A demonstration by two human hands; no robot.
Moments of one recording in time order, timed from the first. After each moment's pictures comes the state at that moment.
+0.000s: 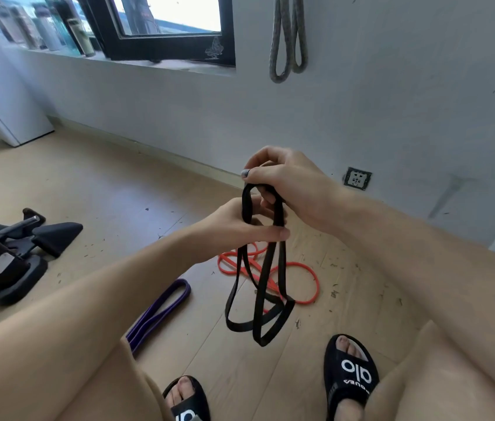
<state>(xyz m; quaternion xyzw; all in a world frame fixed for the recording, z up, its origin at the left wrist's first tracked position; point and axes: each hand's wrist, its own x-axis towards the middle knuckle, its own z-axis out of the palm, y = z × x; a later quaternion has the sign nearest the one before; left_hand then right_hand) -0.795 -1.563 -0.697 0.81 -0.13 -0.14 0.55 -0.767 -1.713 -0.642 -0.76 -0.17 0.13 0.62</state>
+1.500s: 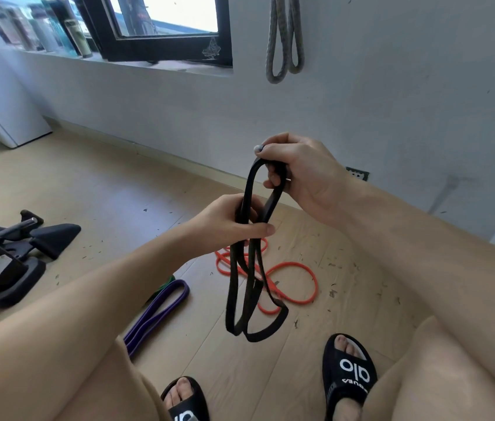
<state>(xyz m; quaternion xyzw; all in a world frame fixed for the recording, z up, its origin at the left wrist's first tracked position) -0.785 -1.553 -0.703 0.84 -0.13 -0.10 0.52 -0.759 -1.724 -0.634 -0.66 -0.12 0.12 0.74</state>
